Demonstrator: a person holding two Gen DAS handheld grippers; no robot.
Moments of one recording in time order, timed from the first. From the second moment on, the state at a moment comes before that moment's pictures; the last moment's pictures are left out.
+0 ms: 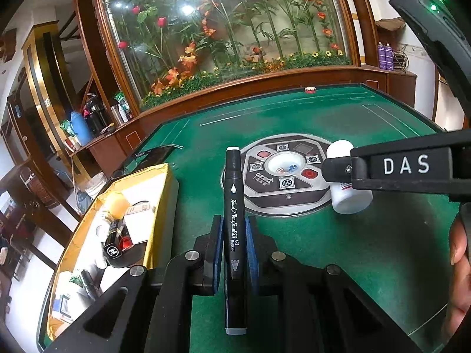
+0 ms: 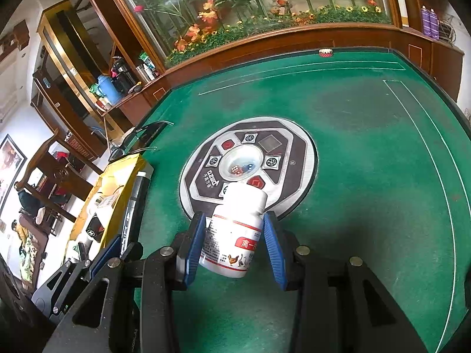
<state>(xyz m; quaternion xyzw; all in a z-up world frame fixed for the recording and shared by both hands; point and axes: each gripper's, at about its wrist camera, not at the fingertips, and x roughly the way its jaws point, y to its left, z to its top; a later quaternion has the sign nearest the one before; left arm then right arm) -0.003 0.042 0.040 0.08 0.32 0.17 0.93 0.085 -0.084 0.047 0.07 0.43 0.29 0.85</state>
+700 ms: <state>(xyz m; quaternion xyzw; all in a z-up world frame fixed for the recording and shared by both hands) -0.091 0.125 0.093 -0.03 0.27 0.20 0.94 0.051 -0.063 0.066 0.06 0.38 0.35 0.85</state>
